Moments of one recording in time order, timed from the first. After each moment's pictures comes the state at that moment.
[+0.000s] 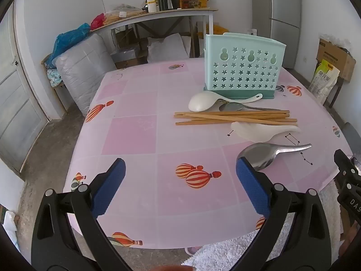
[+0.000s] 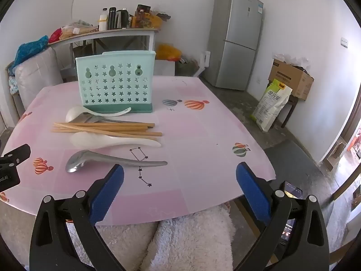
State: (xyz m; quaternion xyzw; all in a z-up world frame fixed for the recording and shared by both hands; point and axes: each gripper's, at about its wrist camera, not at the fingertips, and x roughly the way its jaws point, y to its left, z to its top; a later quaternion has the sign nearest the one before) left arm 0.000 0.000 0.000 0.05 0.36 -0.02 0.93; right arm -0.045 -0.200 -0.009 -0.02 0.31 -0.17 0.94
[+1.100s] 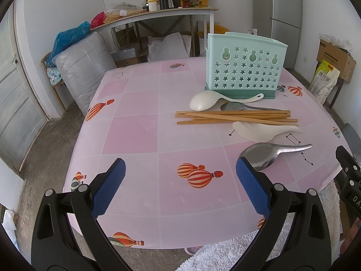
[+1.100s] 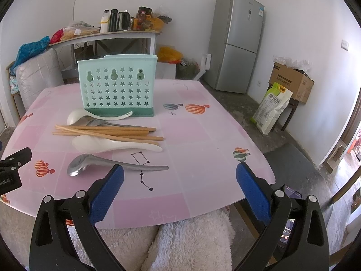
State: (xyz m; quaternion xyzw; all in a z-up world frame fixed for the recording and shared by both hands) left arm 0.000 0.000 0.001 0.05 0.37 -0.02 0.93; right arm -0.045 -0.197 -0.001 -0.02 0.30 -0.17 0.94
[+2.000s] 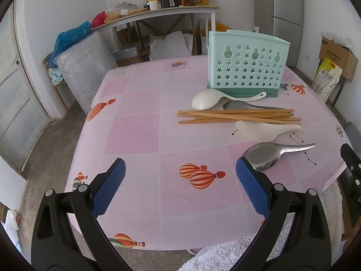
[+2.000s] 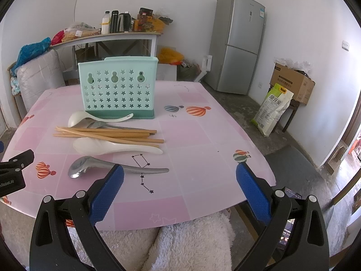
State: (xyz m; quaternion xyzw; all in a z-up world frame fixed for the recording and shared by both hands) left arm 0.000 0.005 -0.002 0.05 0.37 -0.02 0.93; right arm -0.044 -0.198 0.001 -0.02 0.30 -0.17 0.94
